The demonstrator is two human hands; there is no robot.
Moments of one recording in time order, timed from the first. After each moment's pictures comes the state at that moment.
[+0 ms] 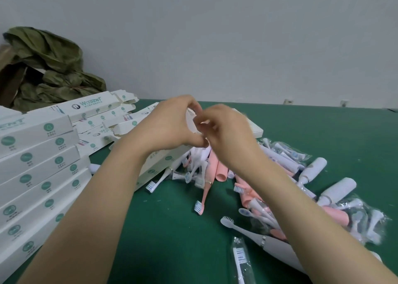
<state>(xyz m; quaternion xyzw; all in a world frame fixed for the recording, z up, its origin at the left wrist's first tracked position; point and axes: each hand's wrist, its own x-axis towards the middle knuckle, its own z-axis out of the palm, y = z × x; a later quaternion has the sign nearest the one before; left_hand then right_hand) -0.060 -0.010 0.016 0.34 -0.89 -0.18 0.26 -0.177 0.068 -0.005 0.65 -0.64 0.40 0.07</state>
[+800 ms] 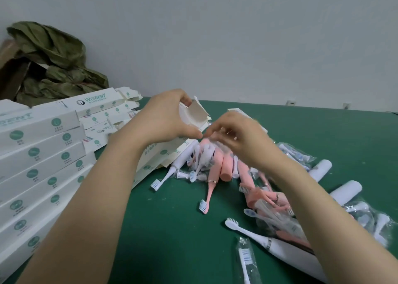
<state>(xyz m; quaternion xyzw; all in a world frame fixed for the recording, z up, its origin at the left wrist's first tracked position) -0.046 -0.021 0.015 0.39 -0.86 -0.18 0.27 -0.209 0.067 -0.017 0.71 -0.62 0.35 -0.02</state>
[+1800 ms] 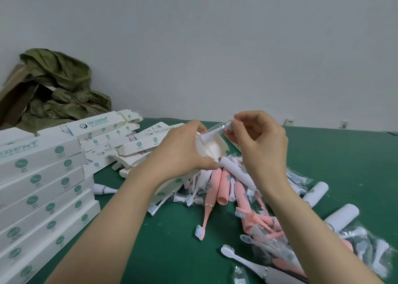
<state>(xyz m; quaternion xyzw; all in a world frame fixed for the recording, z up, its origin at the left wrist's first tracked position) -0.069 -0.002 0.011 0.34 -0.88 -0.18 0.28 -0.195 0.082 0.005 0.47 -0.54 0.70 -0.02</state>
